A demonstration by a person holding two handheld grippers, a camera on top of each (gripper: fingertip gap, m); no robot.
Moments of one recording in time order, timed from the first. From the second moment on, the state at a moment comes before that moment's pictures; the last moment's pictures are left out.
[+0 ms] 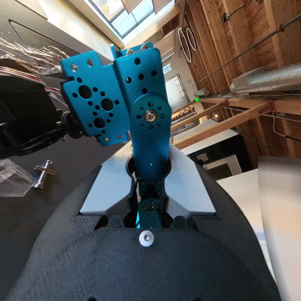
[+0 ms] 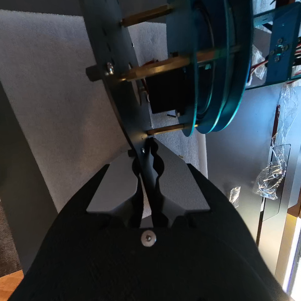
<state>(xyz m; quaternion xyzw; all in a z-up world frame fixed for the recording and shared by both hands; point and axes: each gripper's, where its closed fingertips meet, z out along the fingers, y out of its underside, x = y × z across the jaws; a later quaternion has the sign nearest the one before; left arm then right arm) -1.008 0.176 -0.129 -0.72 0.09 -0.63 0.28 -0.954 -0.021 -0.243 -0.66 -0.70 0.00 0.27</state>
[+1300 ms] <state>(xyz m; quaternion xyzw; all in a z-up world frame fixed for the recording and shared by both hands) -0.981 0.116 -0.144 -0.73 0.06 -0.64 0.22 -0.943 -0.097 -0.235 -0.68 -0.69 0.06 0.24</state>
